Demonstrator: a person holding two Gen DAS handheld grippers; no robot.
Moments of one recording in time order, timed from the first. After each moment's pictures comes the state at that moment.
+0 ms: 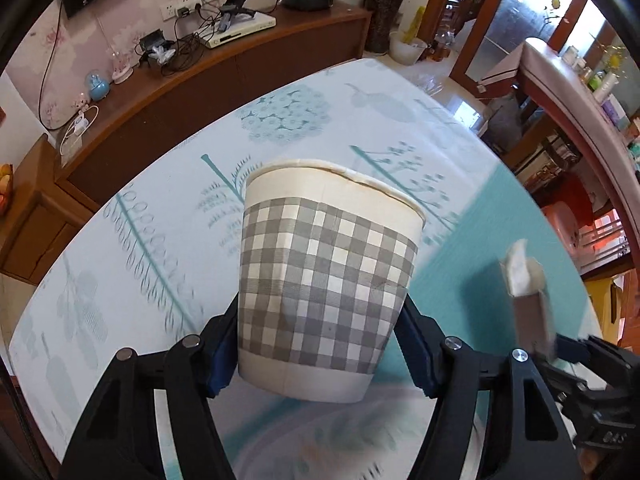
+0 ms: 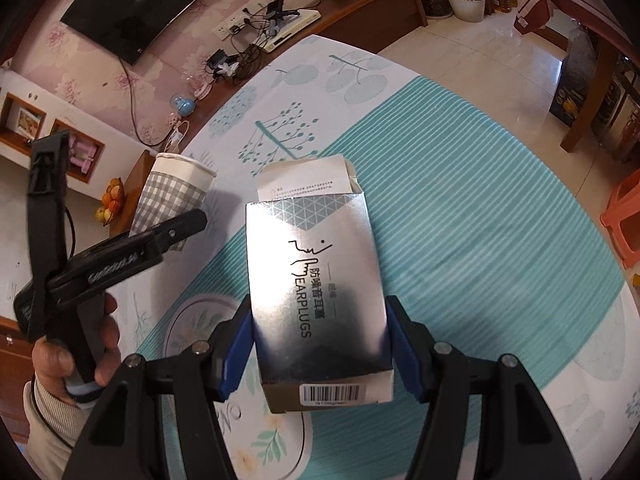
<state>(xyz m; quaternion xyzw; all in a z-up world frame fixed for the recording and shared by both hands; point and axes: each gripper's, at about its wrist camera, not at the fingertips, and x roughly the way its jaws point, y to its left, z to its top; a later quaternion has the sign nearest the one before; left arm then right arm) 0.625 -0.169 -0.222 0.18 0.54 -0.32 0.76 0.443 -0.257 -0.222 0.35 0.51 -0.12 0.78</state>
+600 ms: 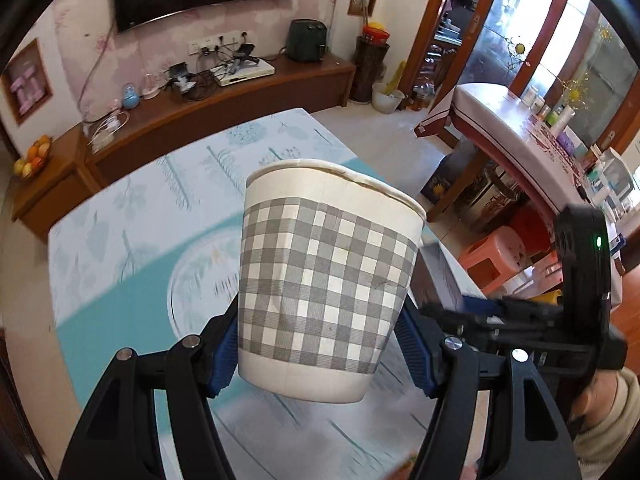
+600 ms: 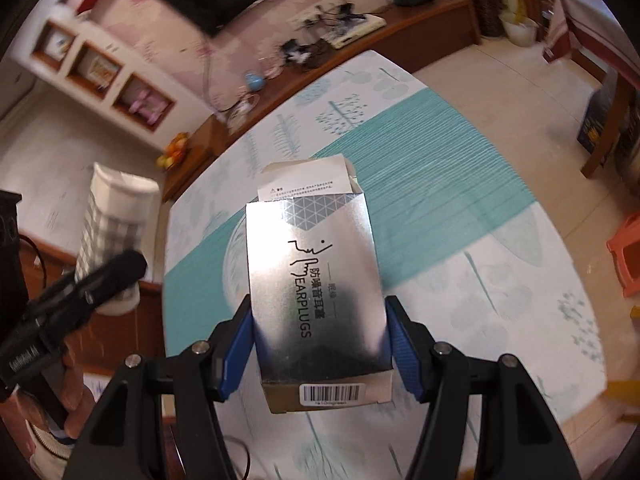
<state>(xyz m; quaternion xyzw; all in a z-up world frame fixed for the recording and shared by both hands) 0.362 -0.095 -0.057 0.10 0.49 -0.31 0.81 0.282 -0.230 -0.114 0.30 0.50 0.00 0.81</state>
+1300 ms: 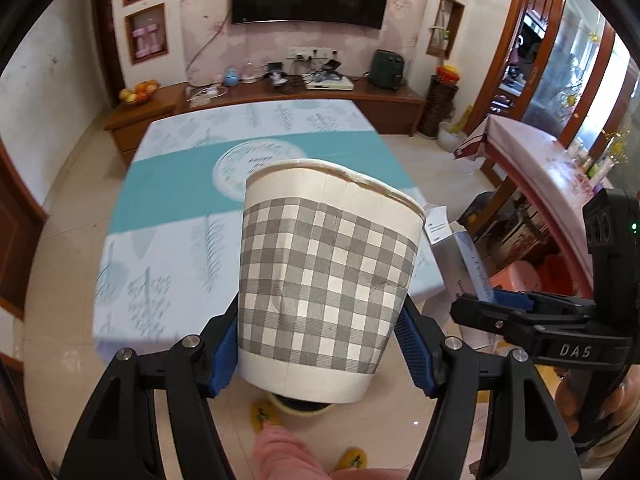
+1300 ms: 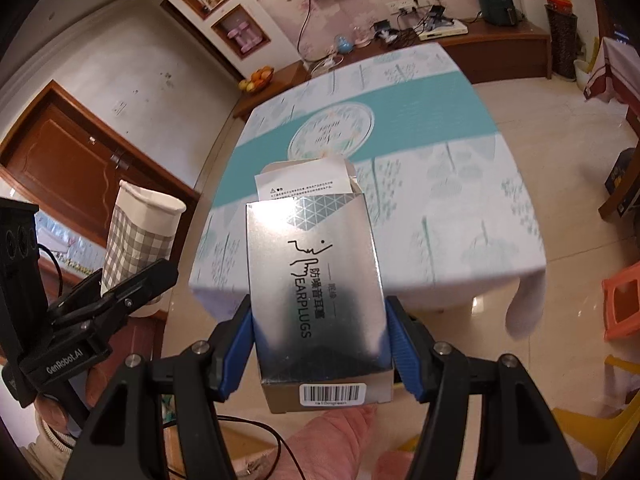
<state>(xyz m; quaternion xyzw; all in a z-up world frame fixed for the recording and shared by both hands) 0.060 -0.061 -0.045 0.02 0.46 -0.15 0.87 0.050 -0.208 -0.073 0.21 0.52 0.14 0.82</state>
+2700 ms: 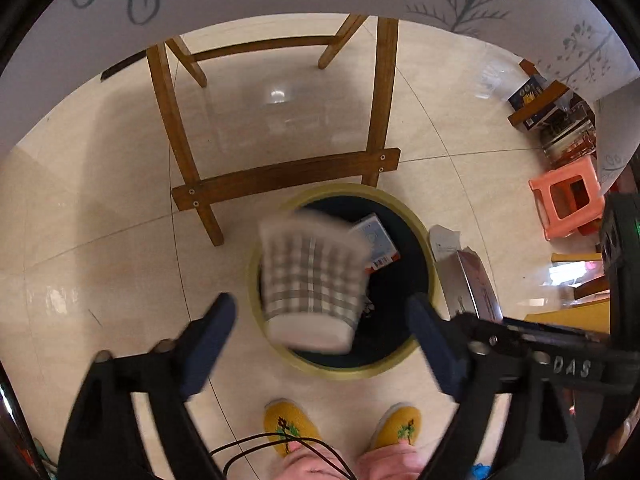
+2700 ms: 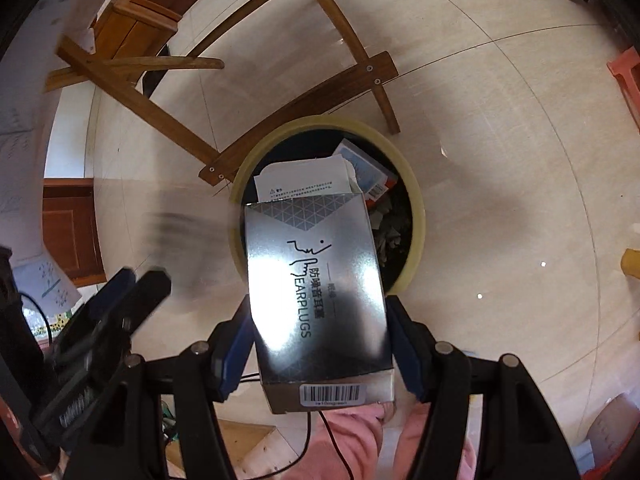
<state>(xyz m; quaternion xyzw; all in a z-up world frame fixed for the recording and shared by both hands) 0.073 -0.053 -0.536 0.04 0.62 -0.15 0.77 0.021 -0.163 -0.536 0.30 0.68 -0.02 0.67</state>
